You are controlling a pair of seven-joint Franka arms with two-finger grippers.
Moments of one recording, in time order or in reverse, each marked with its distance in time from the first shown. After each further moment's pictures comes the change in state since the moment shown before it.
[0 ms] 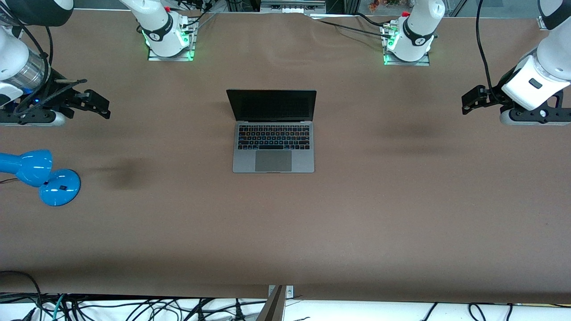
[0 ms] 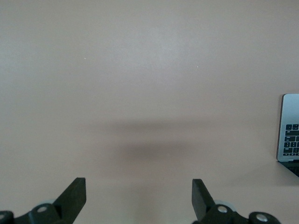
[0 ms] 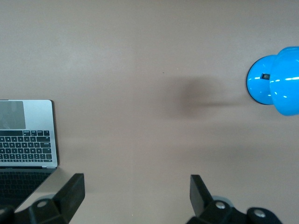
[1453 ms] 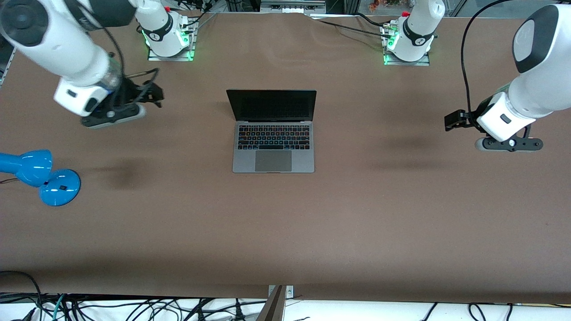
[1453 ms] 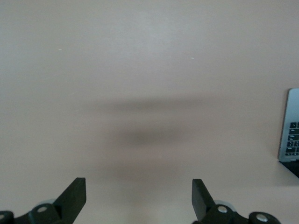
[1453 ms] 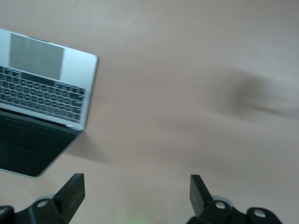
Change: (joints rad) left arm -0.002 0.123 -0.035 -0.001 -0.027 0.040 -0.006; right arm 0.004 0.046 0.275 -0.023 0.009 -0.037 0.010
